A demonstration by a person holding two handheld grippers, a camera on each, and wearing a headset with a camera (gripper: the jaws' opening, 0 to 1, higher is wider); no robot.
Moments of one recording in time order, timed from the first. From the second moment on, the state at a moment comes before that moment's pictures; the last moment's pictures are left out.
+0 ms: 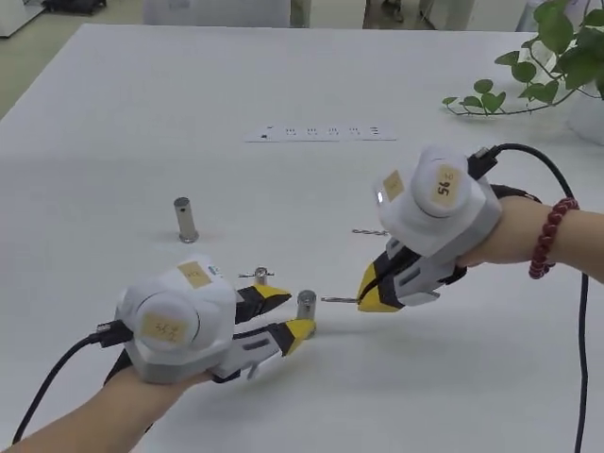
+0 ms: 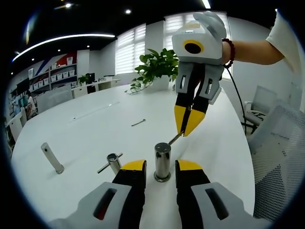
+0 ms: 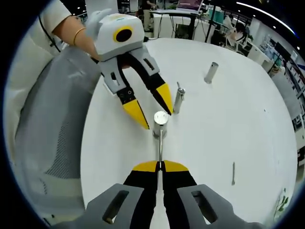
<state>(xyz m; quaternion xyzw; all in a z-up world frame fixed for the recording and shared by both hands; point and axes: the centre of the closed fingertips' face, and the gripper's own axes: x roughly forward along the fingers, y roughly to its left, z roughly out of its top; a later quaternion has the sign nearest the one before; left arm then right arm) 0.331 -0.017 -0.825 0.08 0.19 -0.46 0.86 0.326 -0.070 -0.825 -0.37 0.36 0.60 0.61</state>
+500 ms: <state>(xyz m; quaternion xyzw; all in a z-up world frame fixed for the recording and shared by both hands) 0.330 -0.024 -0.828 0.08 0.19 -0.47 0.86 0.325 -0.065 -0.826 -0.38 0.36 0.60 0.60</state>
